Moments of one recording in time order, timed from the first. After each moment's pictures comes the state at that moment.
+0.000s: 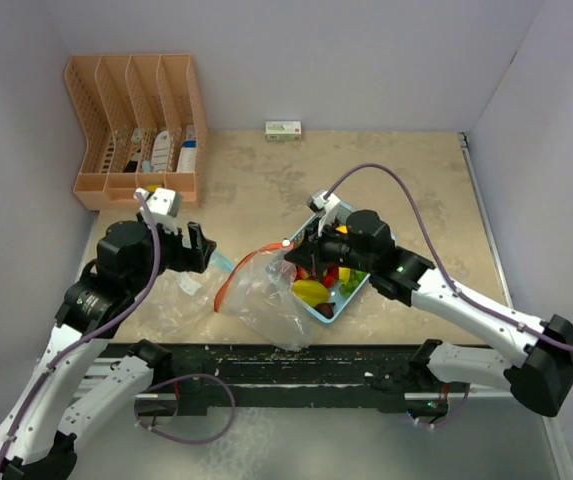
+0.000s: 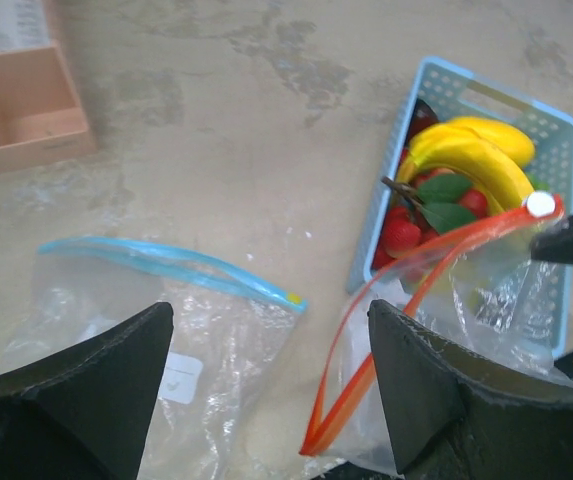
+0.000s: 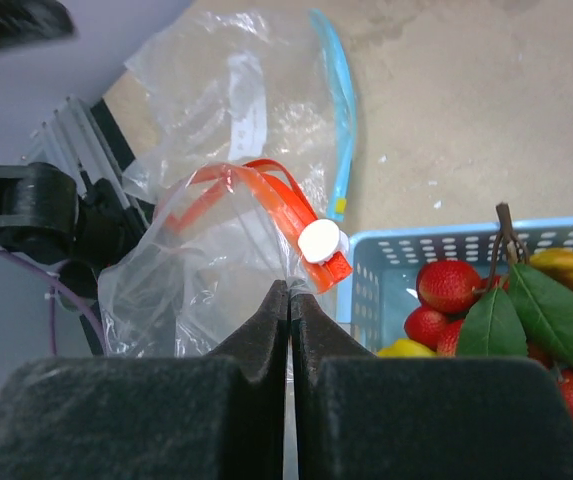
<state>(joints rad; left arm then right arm) -0.45 0.67 0.98 -0.68 -0.07 -0.22 0.81 1.16 0.85 -0.06 -0.25 0.34</state>
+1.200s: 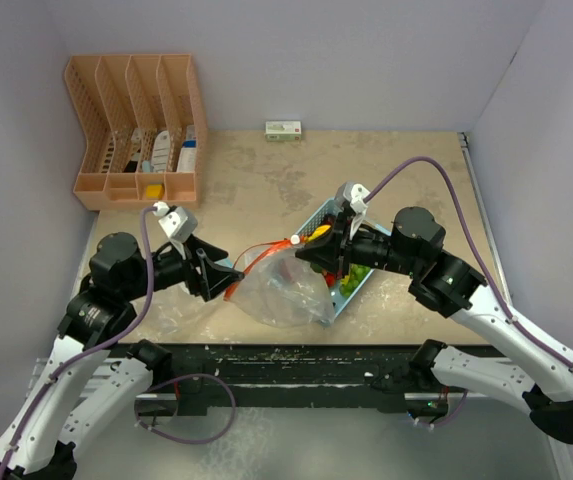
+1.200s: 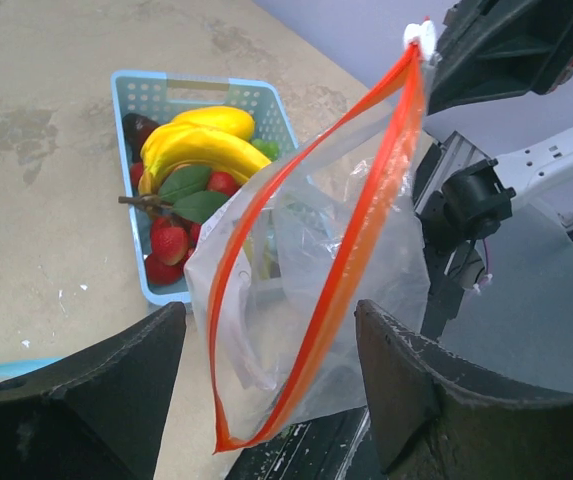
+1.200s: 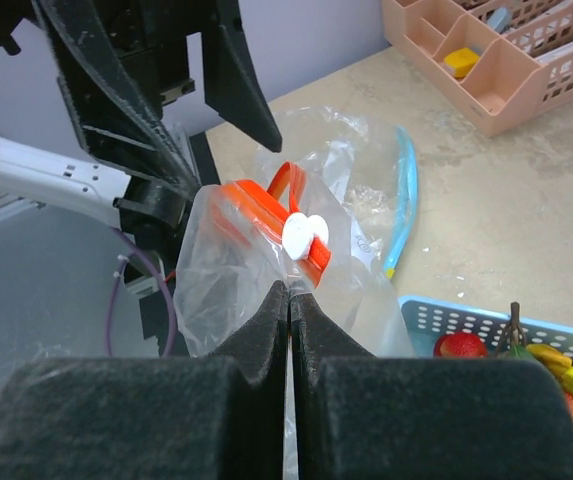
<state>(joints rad) -0.45 0.59 0.86 -0.46 0.60 -0.26 0.81 0.91 1.00 -0.20 -0.42 0.20</state>
